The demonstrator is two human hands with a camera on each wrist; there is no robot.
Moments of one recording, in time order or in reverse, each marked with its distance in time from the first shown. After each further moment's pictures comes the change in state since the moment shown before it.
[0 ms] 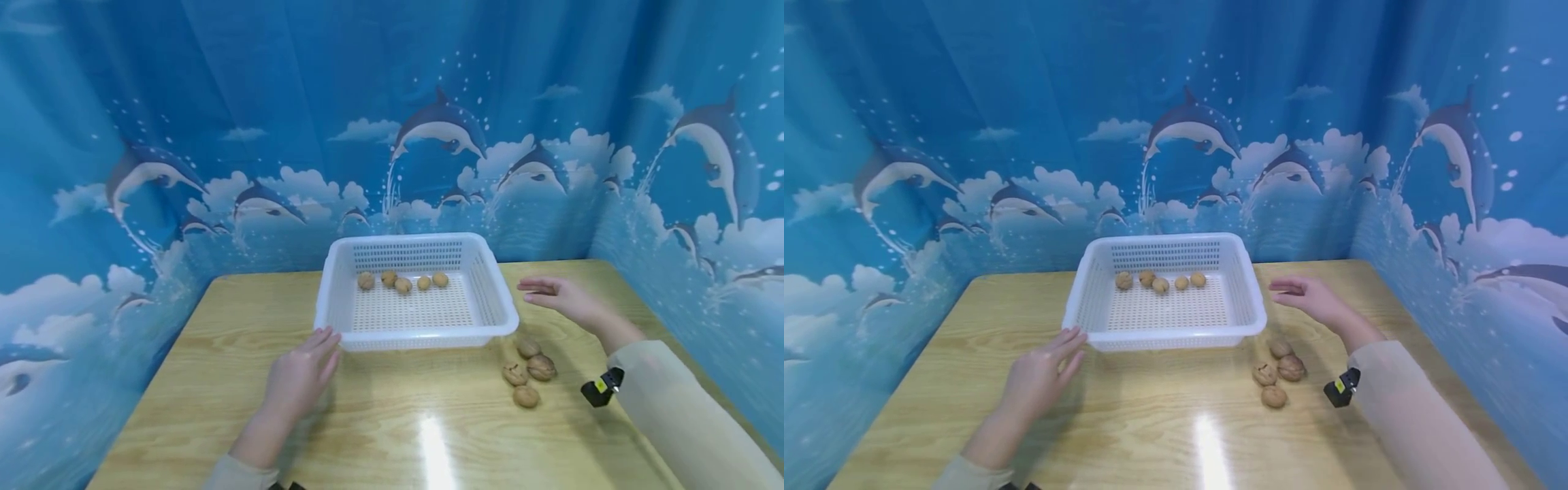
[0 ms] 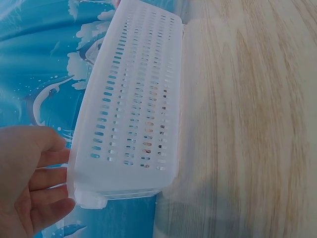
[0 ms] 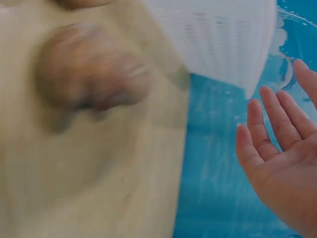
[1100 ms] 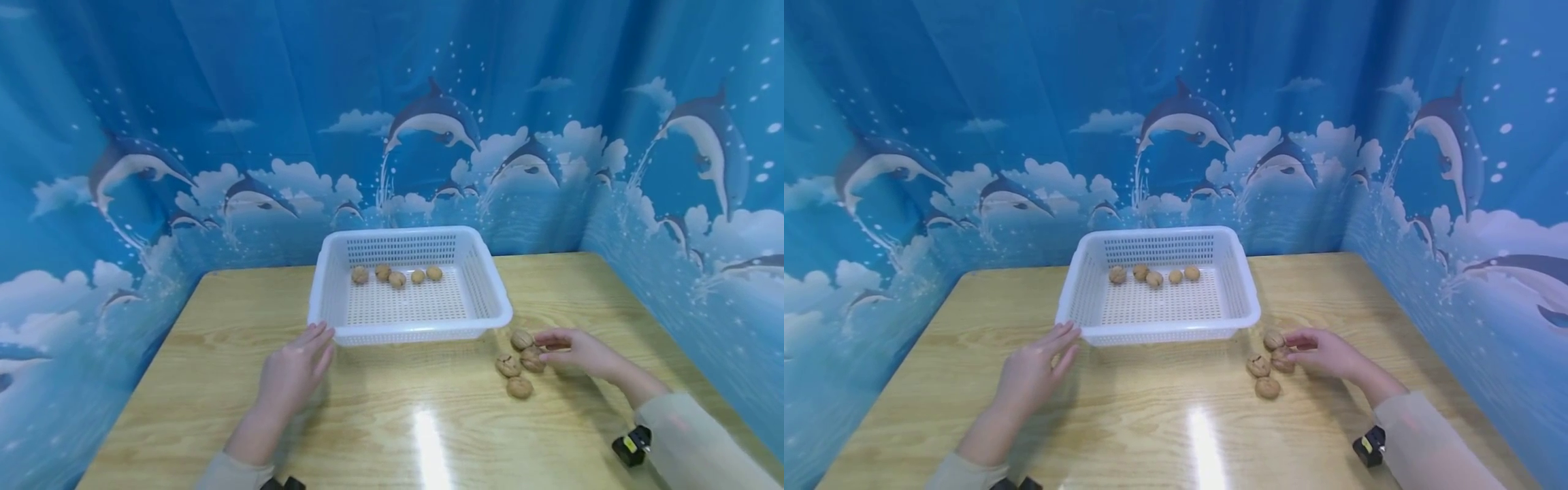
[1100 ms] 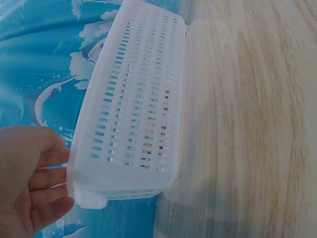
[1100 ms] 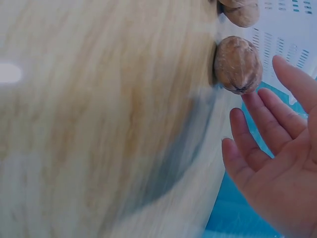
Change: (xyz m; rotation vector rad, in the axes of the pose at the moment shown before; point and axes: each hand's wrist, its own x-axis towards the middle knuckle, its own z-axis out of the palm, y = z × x) left_hand 0.000 -0.002 0.001 -0.013 -0.003 -0.011; right_hand -0.068 0.042 0.036 -0.192 -0.023 -0.015
